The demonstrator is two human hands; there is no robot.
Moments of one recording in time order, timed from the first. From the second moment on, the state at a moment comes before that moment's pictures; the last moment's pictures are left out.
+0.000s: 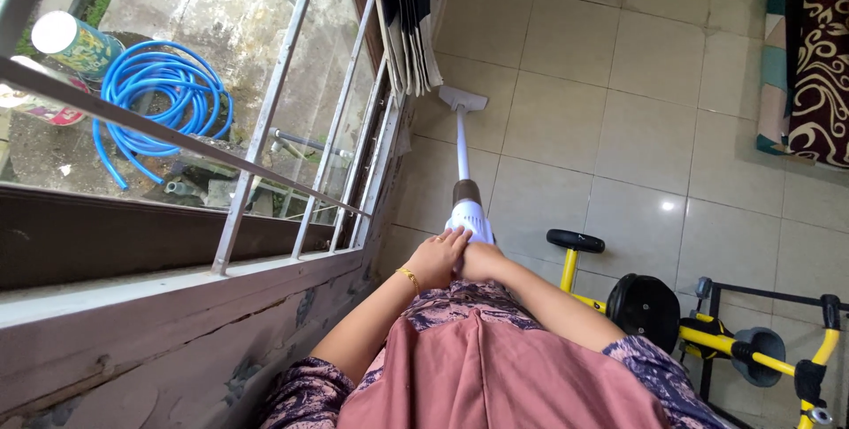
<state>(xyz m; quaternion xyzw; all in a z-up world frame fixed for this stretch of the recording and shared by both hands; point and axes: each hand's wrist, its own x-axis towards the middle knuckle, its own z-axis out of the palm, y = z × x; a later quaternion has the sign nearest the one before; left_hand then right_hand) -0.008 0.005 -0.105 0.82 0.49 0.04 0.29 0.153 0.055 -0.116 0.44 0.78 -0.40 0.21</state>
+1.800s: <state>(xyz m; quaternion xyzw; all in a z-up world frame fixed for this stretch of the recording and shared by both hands) -0.025 0.053 -0.120 0.77 0.56 0.05 0.30 0.159 0.115 -0.132 0.42 0.78 -0.40 0.23</state>
